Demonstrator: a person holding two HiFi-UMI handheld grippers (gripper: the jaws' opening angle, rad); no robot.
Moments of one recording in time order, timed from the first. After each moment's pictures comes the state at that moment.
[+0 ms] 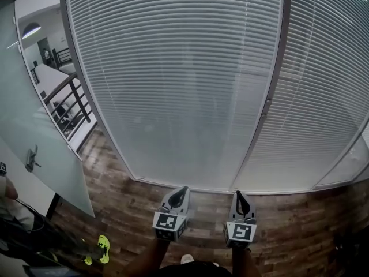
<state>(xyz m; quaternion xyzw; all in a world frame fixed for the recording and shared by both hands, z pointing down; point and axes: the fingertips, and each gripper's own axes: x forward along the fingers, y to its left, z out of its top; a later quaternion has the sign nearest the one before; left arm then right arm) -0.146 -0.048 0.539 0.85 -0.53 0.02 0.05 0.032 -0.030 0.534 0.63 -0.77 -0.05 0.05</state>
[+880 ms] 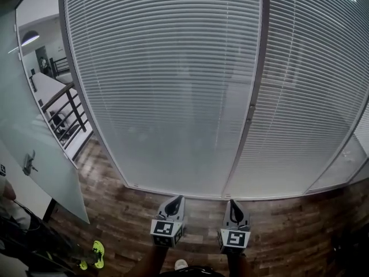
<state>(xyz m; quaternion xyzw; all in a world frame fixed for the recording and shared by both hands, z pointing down) -0.112 -0.012 0.540 0.84 -0.55 0.02 0.06 0.066 0.010 0.531 0.64 -0.76 -0.04 0.04</state>
